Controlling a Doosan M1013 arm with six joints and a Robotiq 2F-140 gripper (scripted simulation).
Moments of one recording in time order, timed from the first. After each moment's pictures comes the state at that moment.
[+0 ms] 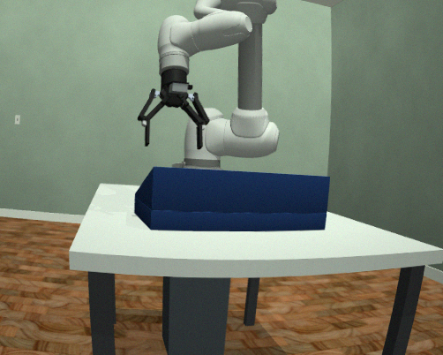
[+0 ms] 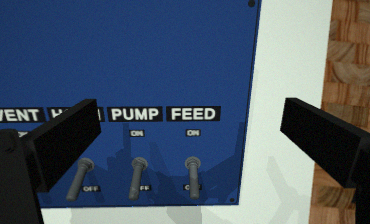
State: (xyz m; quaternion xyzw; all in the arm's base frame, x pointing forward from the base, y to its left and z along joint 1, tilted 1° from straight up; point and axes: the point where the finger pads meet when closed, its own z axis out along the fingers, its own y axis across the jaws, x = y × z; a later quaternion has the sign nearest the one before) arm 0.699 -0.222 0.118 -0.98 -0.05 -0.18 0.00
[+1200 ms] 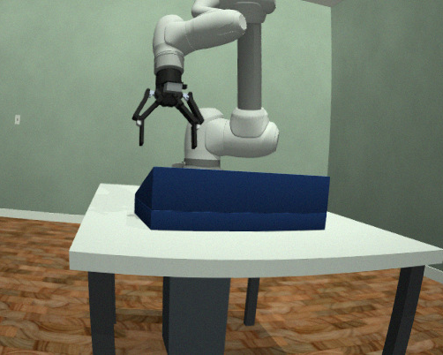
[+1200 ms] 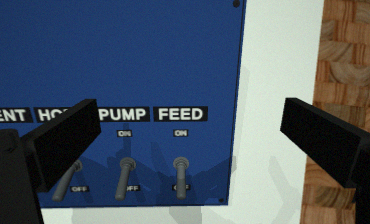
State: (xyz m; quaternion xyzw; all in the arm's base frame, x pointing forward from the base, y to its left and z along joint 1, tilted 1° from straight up) arm 0.701 -0.237 0.119 -0.98 -0.05 -0.18 0.00
